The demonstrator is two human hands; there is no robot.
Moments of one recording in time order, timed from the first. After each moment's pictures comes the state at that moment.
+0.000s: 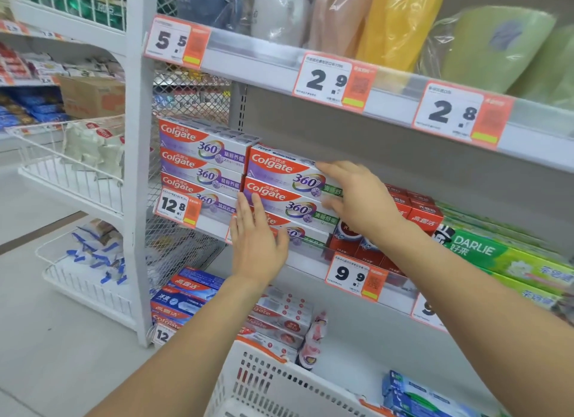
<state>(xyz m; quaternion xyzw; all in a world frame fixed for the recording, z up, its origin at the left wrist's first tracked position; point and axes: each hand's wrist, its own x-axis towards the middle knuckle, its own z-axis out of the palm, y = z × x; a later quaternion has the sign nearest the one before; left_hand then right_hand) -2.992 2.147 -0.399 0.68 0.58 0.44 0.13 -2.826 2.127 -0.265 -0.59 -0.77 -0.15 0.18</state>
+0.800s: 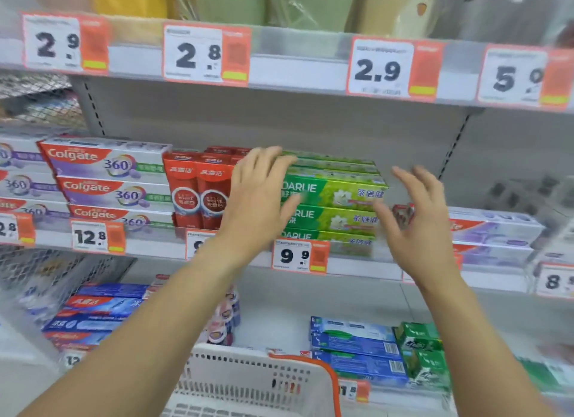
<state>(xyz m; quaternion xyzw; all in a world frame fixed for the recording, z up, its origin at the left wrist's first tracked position) -2.774 2.058 -0.309 0.86 0.31 0.41 -0.04 -2.559 1.931 -0.326 -0.68 -0.54 -0.11 0.48</state>
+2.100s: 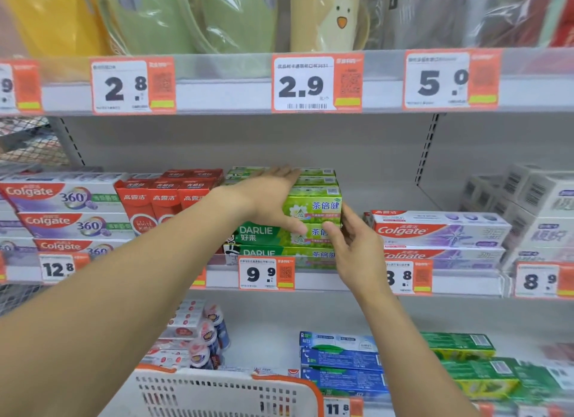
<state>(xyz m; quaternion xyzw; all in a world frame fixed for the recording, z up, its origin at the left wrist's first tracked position) -2.685 2.096 -0.259 0.95 0.31 -0.02 -0.03 -2.553 1.955 -0.367 -0.61 -0.48 0.13 0.62</state>
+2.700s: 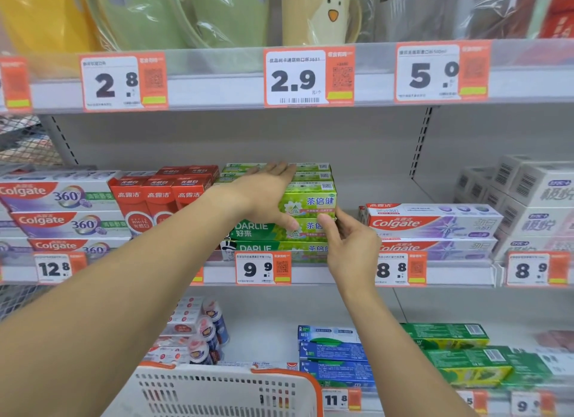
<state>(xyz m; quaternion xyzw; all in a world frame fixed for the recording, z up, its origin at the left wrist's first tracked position) -2.686 2.089 -0.260 0.95 0.32 -0.03 -0.04 -2.566 1.962 -0.373 -0.66 -0.39 0.04 0.64</state>
